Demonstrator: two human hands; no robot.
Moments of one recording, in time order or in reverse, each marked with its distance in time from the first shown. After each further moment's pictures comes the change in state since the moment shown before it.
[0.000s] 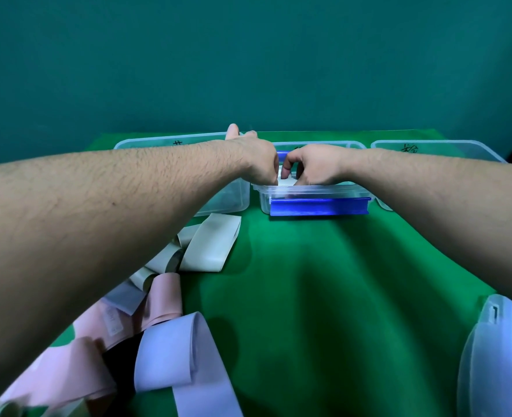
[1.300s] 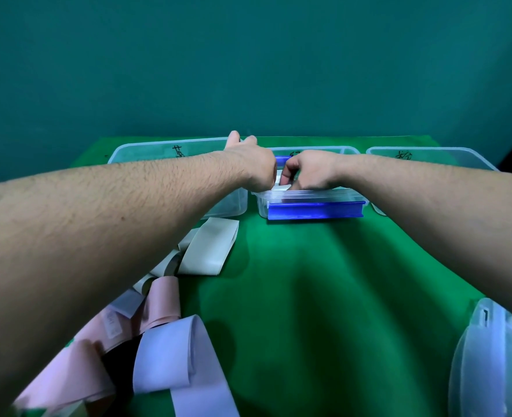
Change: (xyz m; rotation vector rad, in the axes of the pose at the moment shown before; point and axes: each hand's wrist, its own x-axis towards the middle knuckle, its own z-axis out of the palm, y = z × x) left_hand 0.004 0.003 0.006 0.026 0.037 -0.020; right_hand -0.003 -0.007 -0.001 0.077 -0.027 0.037
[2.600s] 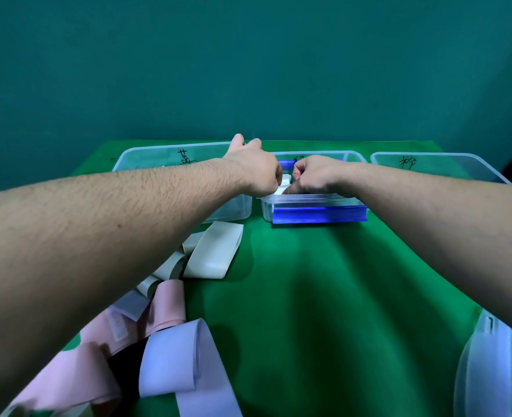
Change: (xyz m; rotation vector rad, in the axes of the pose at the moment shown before) left_hand -0.006 -0.007 0.003 -0.081 0.100 0.042; right_hand -0.003 -0.004 0.007 0.313 0.066 0.184
